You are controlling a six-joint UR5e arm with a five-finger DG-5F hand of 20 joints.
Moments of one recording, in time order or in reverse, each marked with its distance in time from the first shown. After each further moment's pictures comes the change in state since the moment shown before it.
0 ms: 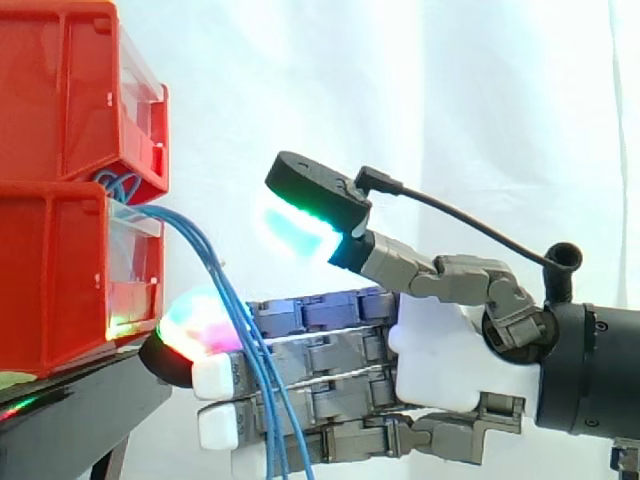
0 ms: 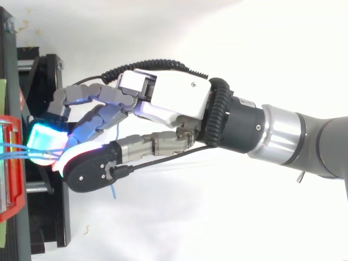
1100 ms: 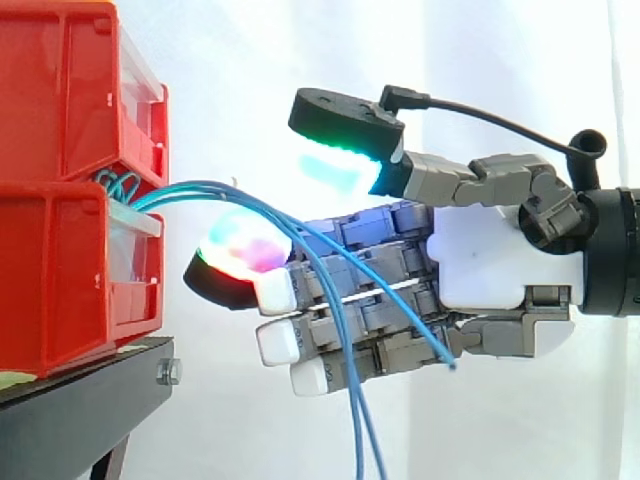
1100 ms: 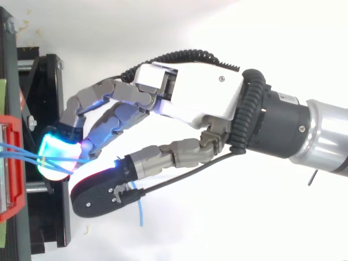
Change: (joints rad) arm 0.009 0.112 0.015 -0.244 0.004 -0.018
